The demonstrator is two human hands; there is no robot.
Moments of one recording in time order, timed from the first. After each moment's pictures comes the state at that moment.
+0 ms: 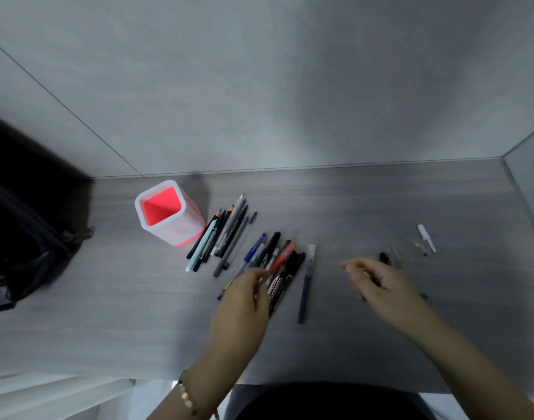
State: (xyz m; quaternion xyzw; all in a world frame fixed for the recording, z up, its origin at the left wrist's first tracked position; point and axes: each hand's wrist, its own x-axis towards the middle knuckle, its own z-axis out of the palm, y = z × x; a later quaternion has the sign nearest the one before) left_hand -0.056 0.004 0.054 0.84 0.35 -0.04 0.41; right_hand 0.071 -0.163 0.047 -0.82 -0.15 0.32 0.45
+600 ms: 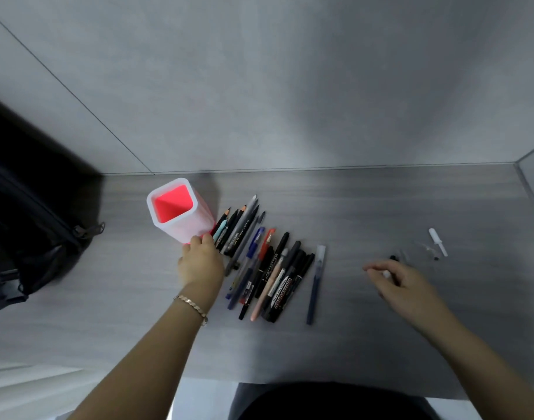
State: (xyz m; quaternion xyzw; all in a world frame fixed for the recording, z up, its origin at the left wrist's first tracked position) left_hand -0.031 0.109 -0.009 0.89 0.43 -0.09 0.10; right_hand 0.083 -0.170 0.021 -0.85 -0.09 0.28 0.44
